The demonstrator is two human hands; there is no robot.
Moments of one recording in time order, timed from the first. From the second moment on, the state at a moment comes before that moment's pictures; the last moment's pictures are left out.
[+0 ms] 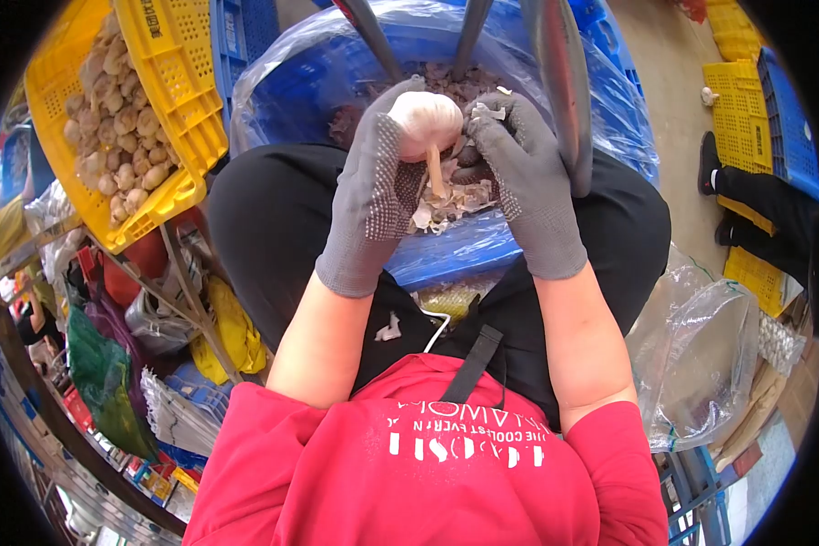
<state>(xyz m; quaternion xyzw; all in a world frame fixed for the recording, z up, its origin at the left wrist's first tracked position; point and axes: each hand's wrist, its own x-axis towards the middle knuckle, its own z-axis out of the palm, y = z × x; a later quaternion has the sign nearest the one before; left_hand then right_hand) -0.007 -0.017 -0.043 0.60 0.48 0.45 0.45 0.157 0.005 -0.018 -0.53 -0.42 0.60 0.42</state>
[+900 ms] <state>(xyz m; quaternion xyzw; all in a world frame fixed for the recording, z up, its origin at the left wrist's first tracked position) 0.004 -0.018 -0.048 0.64 0.46 0.50 0.36 0.151 -0.003 -0.018 -0.54 -0.53 0.54 0.36</state>
